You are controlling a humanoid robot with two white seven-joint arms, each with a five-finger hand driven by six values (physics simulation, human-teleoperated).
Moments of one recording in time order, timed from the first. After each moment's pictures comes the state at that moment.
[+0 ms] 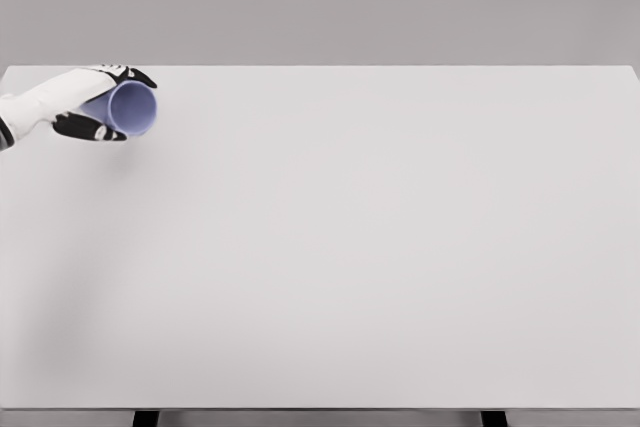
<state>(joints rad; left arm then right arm) -0.70 0.73 -0.57 -0.99 -0.19 -0.61 -0.36 -0.02 0.00 -0.05 -0.01 0.10 -0.06 0.09</state>
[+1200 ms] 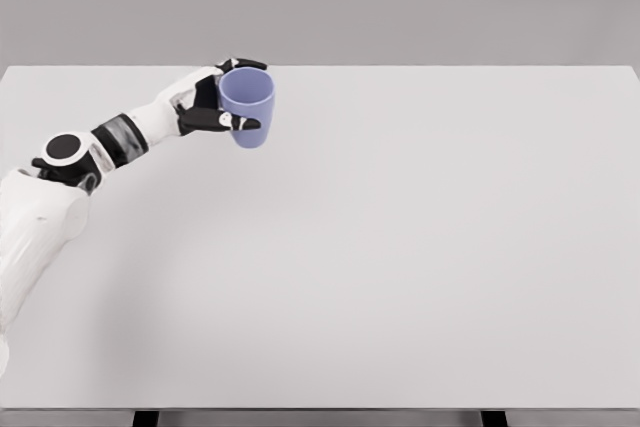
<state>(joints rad) -0.73 0.40 -0.62 -0.91 0.70 -0.11 -0.61 -0.02 0.00 -0.05 -0.01 0.10 -0.06 0.09</state>
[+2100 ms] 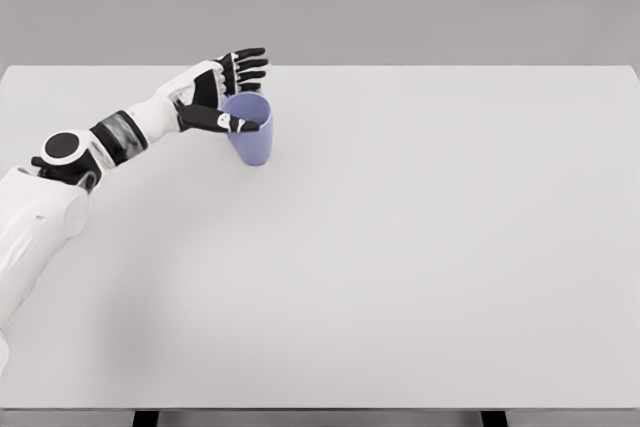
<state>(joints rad) -0.74 0.40 -0.62 -0.91 0.70 -0.14 -0.61 -0.02 0.00 -0.05 -0.01 0.10 -0.06 0.09</state>
